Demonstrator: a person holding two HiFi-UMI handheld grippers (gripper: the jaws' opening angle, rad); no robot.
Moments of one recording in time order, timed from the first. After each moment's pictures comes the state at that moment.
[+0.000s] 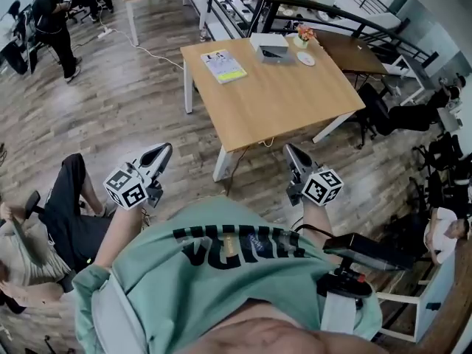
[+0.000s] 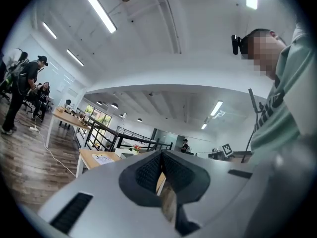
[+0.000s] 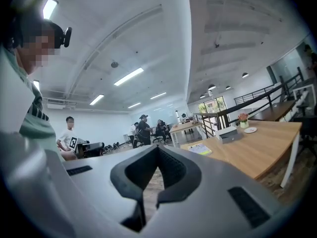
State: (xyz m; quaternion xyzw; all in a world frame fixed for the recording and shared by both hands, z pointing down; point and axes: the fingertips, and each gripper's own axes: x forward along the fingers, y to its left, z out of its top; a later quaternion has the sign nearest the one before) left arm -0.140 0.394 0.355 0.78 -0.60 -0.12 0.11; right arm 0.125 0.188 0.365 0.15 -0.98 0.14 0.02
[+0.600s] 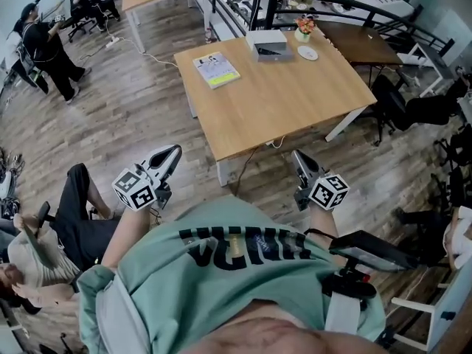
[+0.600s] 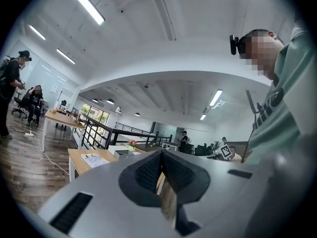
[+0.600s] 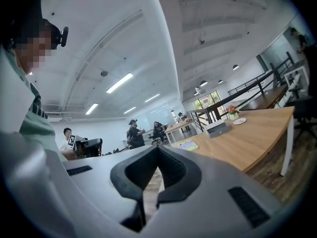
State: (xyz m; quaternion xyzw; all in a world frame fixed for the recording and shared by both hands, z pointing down) left arm -0.063 0.281 0.349 0.79 -0.60 -0.07 0.11; right arm 0.203 0.080 0.413 0.16 -0.97 0.20 0.01
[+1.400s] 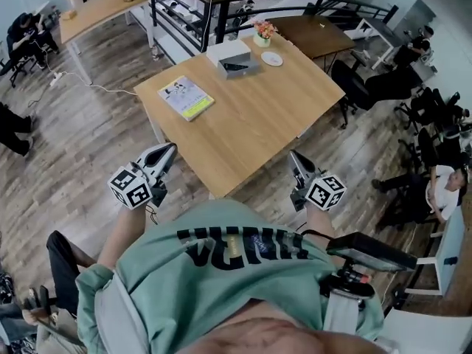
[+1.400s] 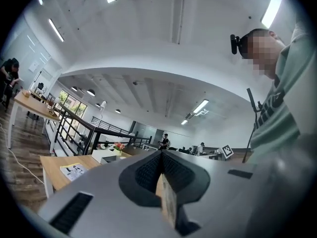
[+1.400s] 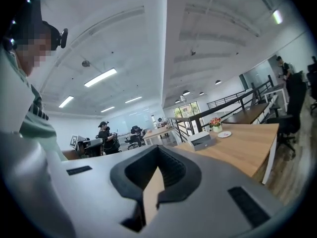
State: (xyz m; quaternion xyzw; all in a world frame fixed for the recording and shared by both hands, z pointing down) left arm -0.218 0.127 0.353 0.86 -0.48 -0.10 0.12; right arm 0.103 0.013 0.384 0.30 -0.94 0.17 0.01
